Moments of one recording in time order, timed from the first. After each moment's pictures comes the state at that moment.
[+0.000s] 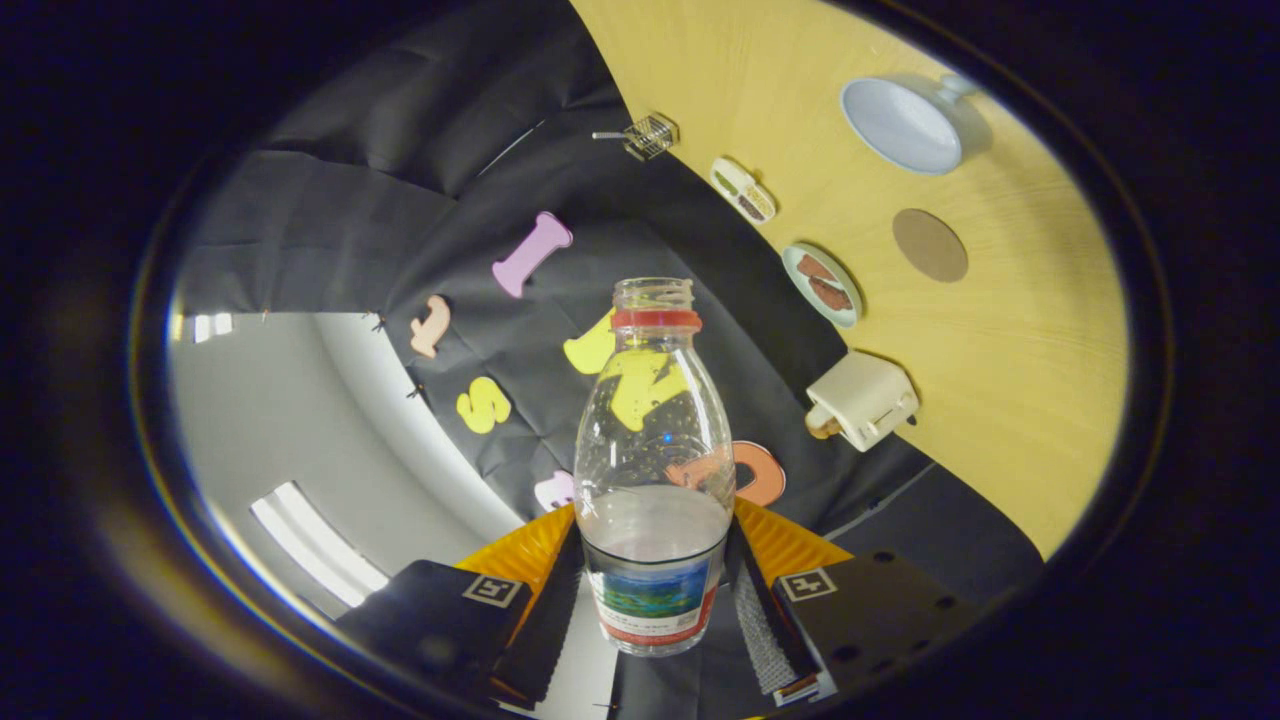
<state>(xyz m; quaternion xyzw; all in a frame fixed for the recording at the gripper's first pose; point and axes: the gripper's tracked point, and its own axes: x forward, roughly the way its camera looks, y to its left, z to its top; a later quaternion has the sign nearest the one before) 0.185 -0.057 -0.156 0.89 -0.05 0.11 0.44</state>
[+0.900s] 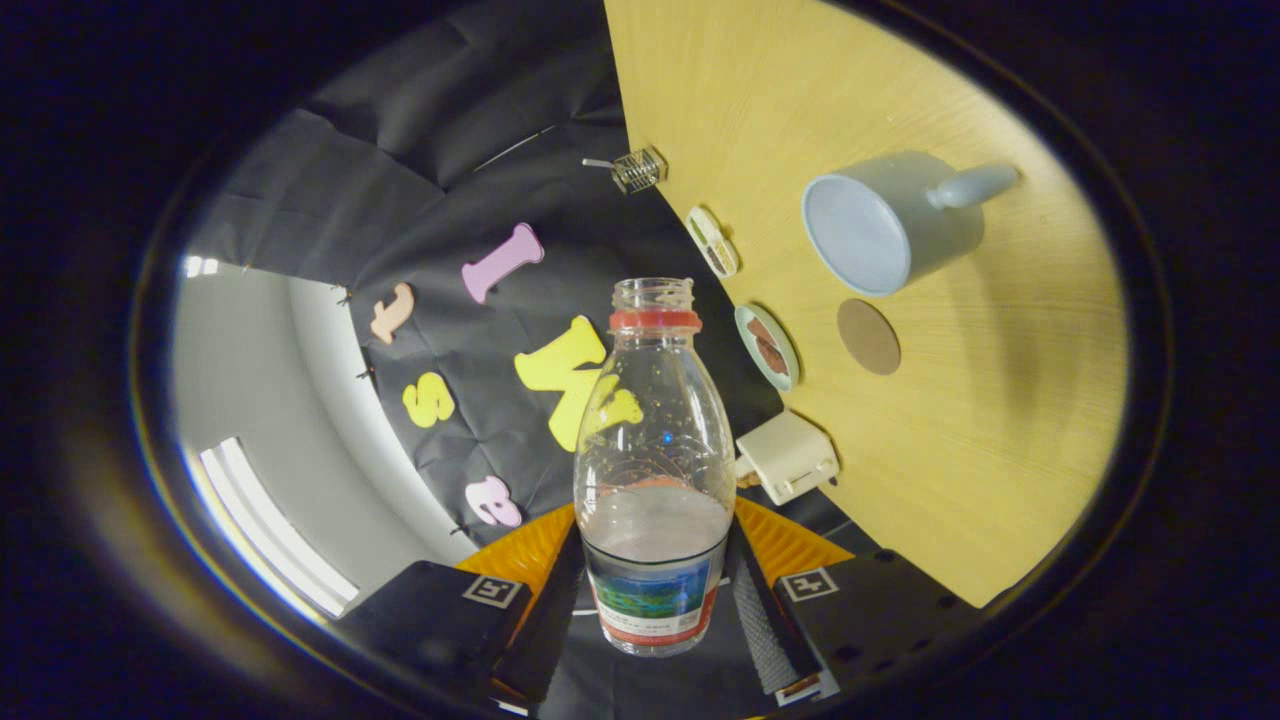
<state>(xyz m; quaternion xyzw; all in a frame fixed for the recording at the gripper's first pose) 0.170 -0.058 -0.234 0.84 0.01 0.05 0.54</state>
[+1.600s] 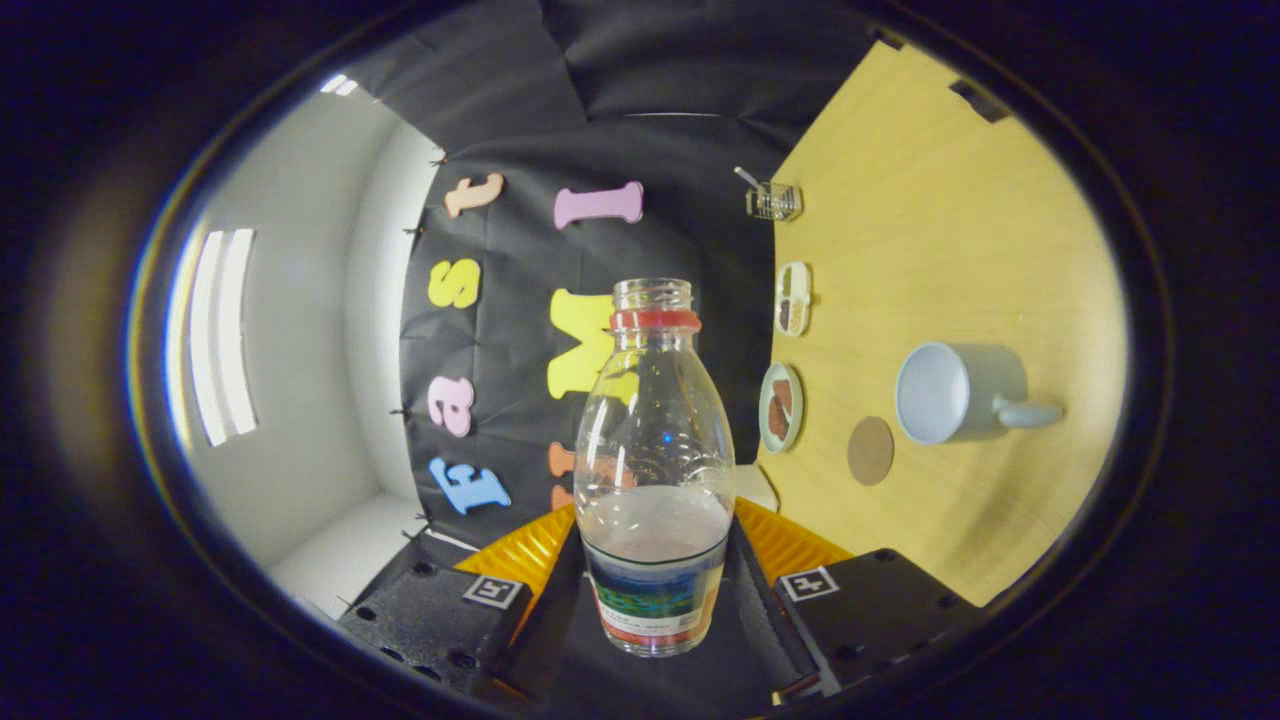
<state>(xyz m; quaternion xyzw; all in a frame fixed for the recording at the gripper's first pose) 0.138 -0.090 -0.204 0.64 0.01 0.05 0.77</state>
